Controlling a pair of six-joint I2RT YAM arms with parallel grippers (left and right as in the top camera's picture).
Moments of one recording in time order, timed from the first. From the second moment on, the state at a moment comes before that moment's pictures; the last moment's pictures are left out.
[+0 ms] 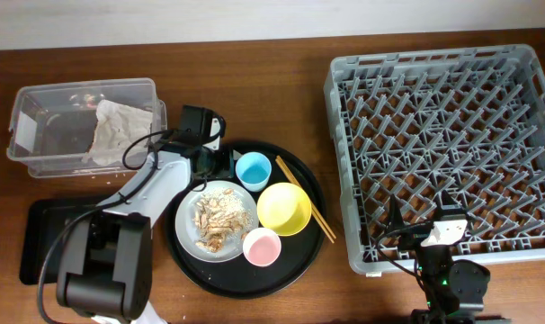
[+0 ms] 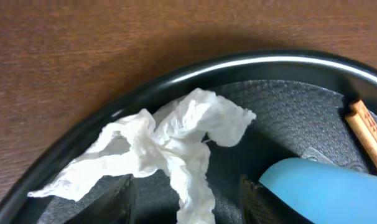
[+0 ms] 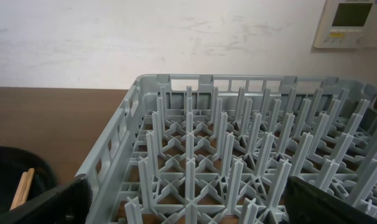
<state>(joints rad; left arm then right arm) -0.23 1.83 1.13 -0.45 0.12 -0.18 -0.10 0.01 0.01 -0.06 -0.13 -0.01</state>
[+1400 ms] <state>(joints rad) 0.22 1.68 1.24 -0.29 -0.20 -0.27 -0.10 0.01 0.01 -0.06 -0.13 -0.01</state>
